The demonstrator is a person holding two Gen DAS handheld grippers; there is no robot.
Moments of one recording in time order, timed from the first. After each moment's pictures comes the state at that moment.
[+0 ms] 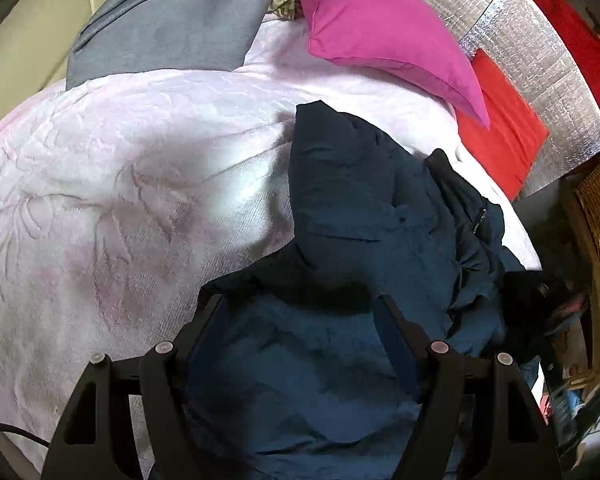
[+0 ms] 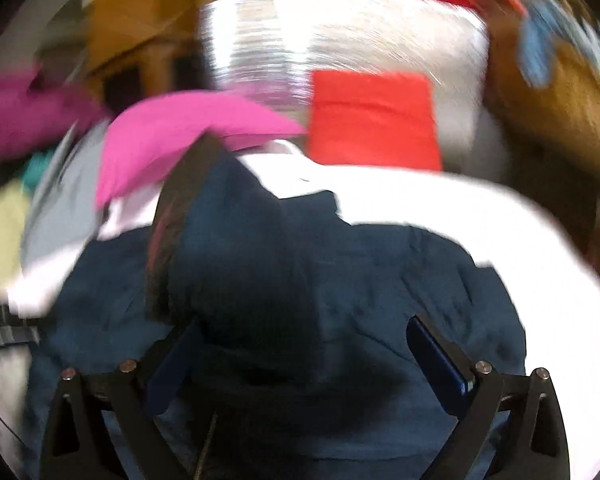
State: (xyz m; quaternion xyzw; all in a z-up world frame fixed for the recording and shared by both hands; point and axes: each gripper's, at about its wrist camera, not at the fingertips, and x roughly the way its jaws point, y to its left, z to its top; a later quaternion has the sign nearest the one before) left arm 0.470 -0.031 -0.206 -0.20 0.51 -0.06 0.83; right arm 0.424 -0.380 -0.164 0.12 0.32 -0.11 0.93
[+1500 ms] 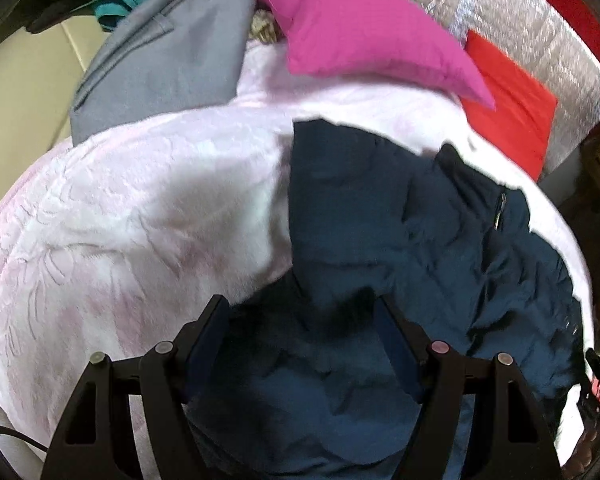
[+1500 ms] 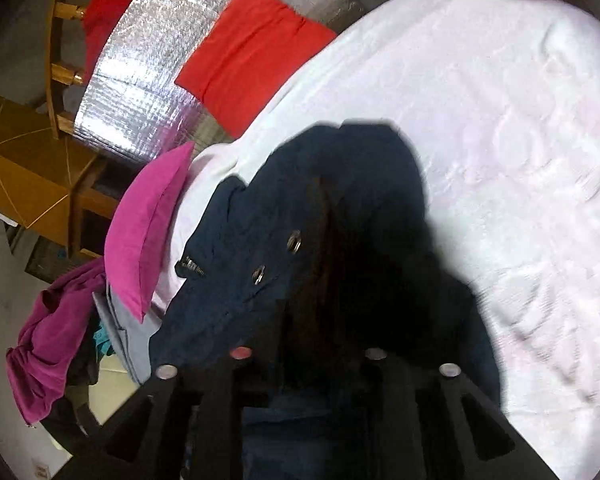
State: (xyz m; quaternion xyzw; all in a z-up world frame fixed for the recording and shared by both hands) left arm 0.483 -0.048 -0.198 -0.11 0.48 -0.03 0.87; right arm 0.373 -0.535 -0.201 0.44 0.33 -0.07 0.83
